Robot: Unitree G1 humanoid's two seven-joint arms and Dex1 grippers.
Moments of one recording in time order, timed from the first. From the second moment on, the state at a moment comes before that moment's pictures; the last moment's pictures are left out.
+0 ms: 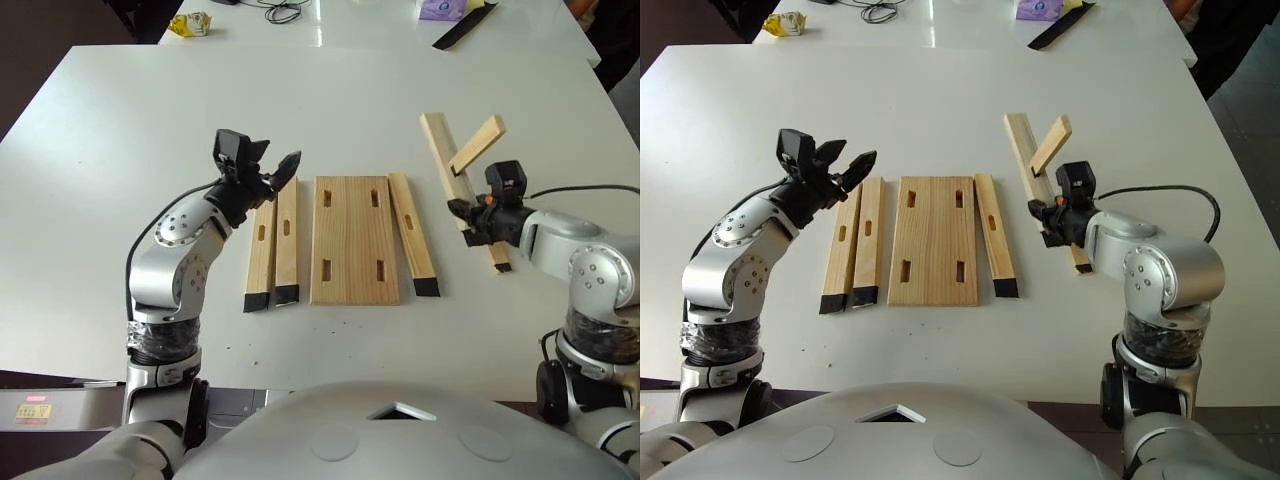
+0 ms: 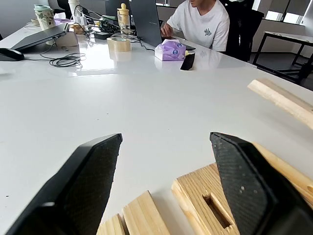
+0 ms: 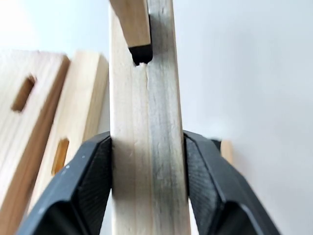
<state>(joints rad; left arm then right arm) -0.18 0.30 0.11 -0.30 -0.41 0.62 -0.35 -0.30 -0.45 -0.20 -0.48 0.55 1.40 0.11</state>
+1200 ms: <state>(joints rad) -0.37 0.42 0.12 -0.47 -1.35 0.92 -0.68 -0.46 -0.75 -0.20 -0.42 1.11 1.17 1.05</state>
